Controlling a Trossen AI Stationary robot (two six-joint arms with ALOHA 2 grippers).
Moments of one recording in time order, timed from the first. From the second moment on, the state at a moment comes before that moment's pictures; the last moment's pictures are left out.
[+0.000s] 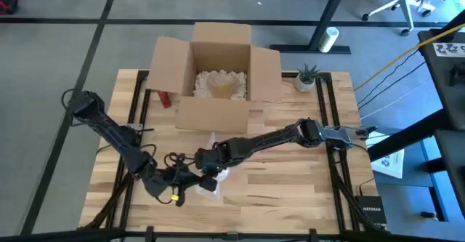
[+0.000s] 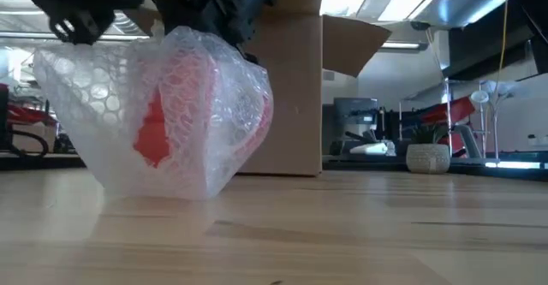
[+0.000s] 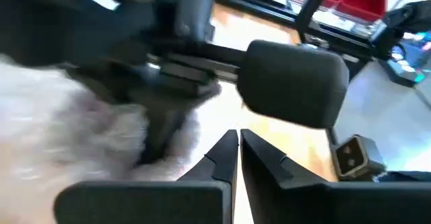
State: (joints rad) left arm -0.79 1.37 0.63 0.18 -0.78 -0.69; right arm 0.24 2.36 2.10 -0.77 -0.05 0.54
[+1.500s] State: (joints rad) left arm -0.66 1.43 0.63 0.18 -0.71 -0.75; right arm 0.25 2.35 2.12 -0.85 -0.07 0.58
